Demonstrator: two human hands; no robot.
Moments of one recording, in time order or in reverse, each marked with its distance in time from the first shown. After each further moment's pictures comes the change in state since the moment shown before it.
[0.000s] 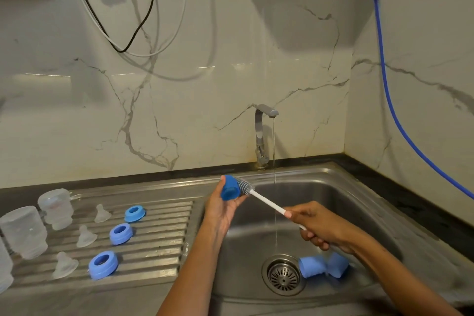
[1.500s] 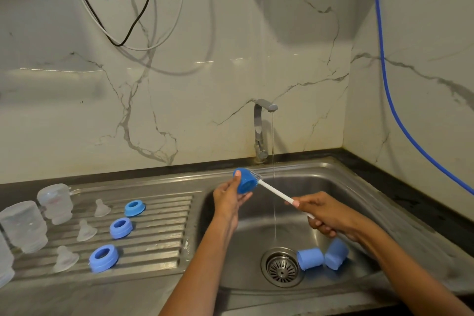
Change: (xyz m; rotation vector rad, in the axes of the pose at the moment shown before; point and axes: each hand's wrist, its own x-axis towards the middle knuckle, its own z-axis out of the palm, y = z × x) left_hand -0.011 -0.018 0.010 0.435 0.113 0.143; right_hand 0.007 0.015 -0.020 0.040 0.035 0.027
